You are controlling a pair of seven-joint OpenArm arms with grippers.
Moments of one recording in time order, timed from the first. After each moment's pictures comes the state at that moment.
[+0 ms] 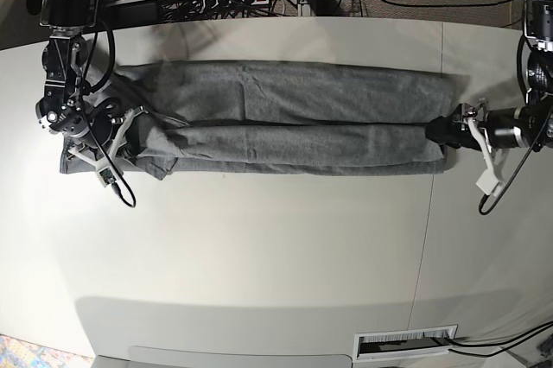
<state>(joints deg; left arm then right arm) -4.3 -37.2 -1.3 76.5 -73.4 -29.1 70.0 2.8 28.6 9.3 78.4 14.3 39.9 -39.8</state>
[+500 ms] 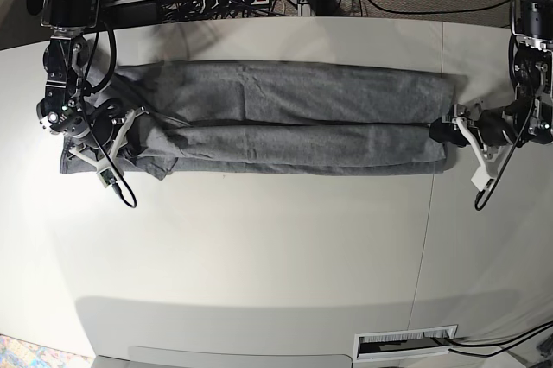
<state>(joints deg) -4.0 -34.2 -1.3 76.5 -55.7 -24.2 63.7 2.9 28.4 9.3 78.4 14.3 39.9 -40.7</state>
